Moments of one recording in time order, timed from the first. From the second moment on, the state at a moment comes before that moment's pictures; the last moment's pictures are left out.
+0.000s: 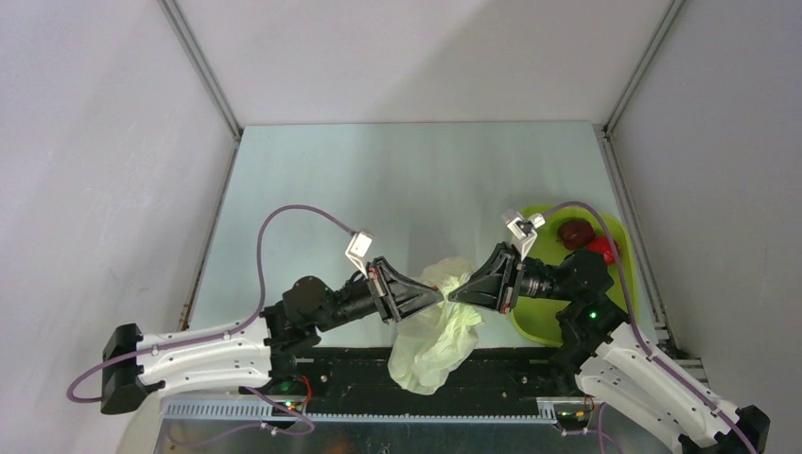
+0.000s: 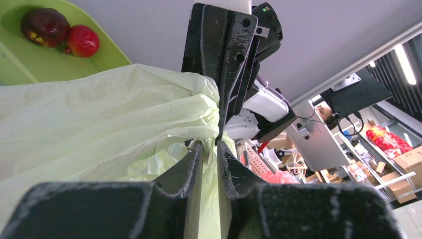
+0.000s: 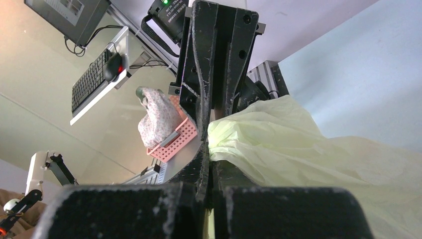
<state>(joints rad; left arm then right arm) -1.23 0.79 0.50 0.50 0.03 -0.92 0.68 0.61 0.53 0.34 -0.83 0.85</state>
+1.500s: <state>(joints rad) -1.22 0.79 0.50 0.43 0.02 -0.92 0.60 0.26 0.53 -0.13 -0.81 0.86</state>
